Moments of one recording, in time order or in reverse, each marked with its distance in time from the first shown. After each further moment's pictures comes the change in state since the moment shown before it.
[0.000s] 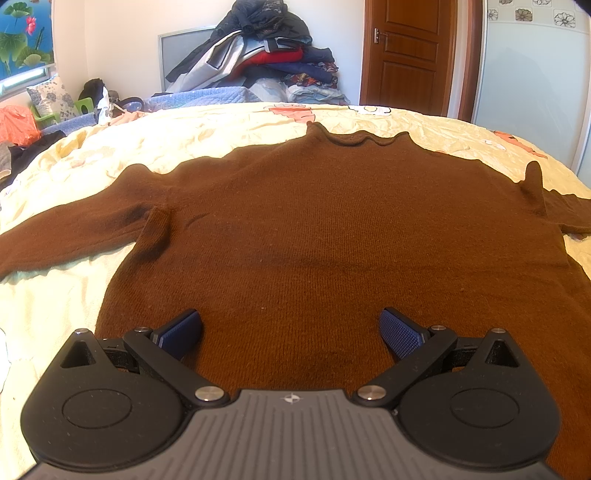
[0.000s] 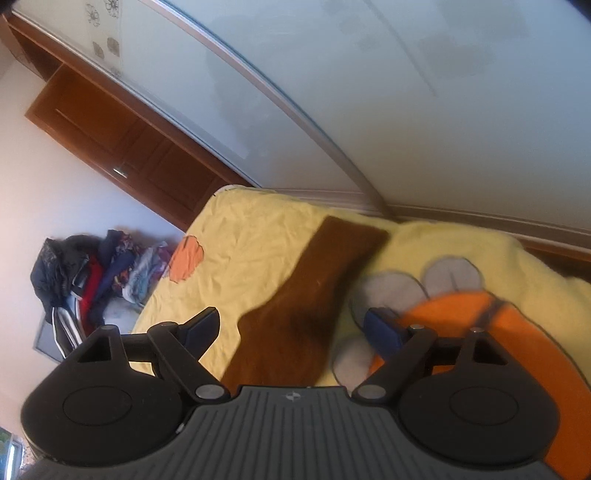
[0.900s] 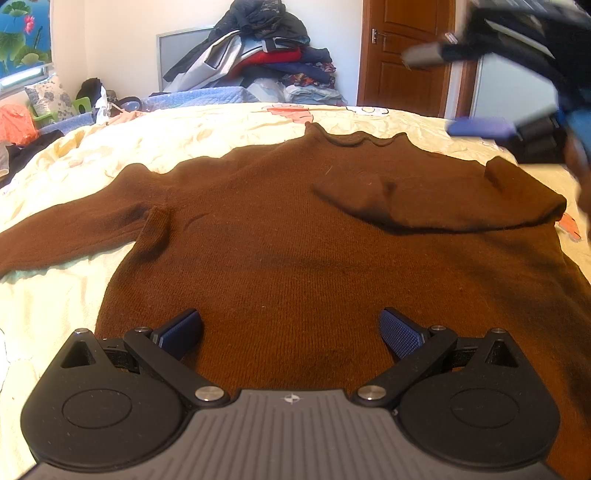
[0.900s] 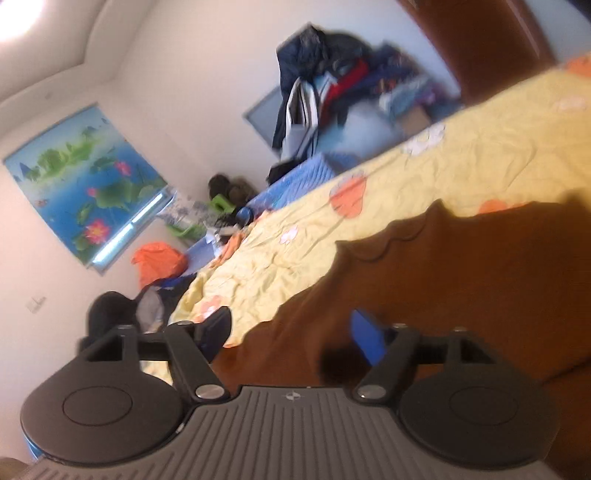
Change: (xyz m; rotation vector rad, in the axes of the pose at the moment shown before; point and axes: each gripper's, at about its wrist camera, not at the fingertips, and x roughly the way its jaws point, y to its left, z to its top) left arm -0.001 0.002 -0.001 0.006 0.001 -0.010; right arm -0.109 0.268 -0.328 -0.558 0.467 0.664
